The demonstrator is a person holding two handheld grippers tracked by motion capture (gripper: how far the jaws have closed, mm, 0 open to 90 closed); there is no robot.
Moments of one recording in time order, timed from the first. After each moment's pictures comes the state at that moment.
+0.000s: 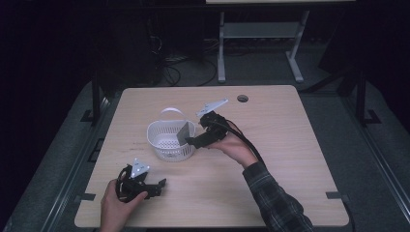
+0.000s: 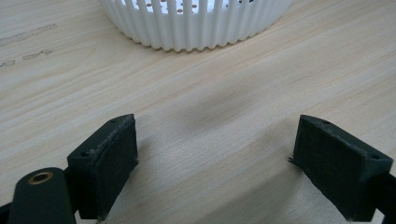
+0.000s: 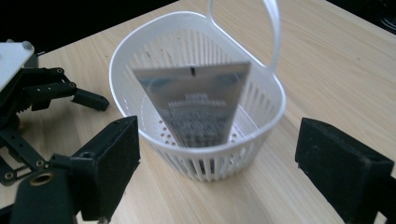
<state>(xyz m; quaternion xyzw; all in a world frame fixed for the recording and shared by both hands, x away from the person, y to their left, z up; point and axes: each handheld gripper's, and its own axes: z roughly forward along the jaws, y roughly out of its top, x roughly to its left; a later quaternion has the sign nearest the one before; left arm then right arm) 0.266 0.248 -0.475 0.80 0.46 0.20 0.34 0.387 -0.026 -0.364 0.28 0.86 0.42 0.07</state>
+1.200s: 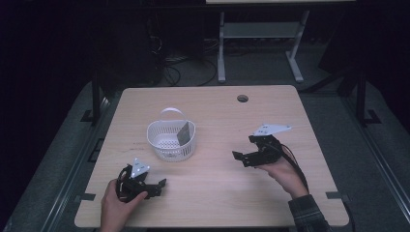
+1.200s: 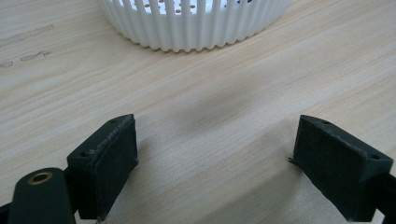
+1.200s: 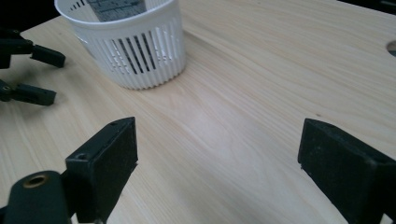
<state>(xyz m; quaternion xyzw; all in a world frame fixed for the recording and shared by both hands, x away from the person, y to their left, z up) 0.266 0.248 -0.476 0.80 0.45 0.20 0.34 0.326 -0.161 -0.395 0.37 0.81 0.44 0.12</state>
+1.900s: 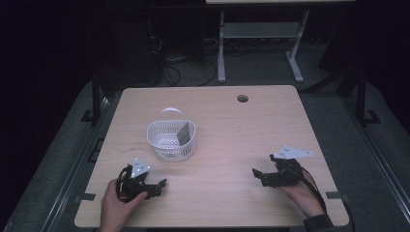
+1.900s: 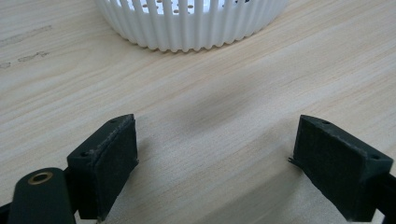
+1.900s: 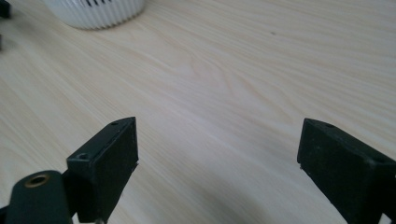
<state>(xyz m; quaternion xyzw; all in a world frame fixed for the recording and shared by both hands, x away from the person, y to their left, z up) 0.266 0.248 -0.476 0.80 0.45 0.20 0.34 0.279 -0.211 -0.440 0.42 0.80 0.40 0.16</state>
